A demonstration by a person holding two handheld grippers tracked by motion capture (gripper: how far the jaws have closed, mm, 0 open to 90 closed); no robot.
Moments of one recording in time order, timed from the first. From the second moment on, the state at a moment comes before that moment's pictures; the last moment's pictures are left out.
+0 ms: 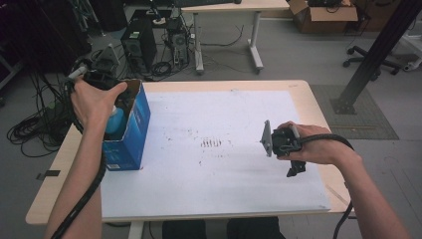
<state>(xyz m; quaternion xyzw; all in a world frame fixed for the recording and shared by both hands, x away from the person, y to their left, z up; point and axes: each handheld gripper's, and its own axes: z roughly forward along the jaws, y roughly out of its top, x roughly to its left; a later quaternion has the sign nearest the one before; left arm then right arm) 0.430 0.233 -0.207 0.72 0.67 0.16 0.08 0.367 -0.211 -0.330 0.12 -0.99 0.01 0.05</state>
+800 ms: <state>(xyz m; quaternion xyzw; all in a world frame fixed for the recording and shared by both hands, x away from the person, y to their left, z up) 0.418 0.155 -0.166 0.84 0.50 0.16 0.12 0.367 -0.213 -0.329 0.12 -0.99 0.02 0.05</state>
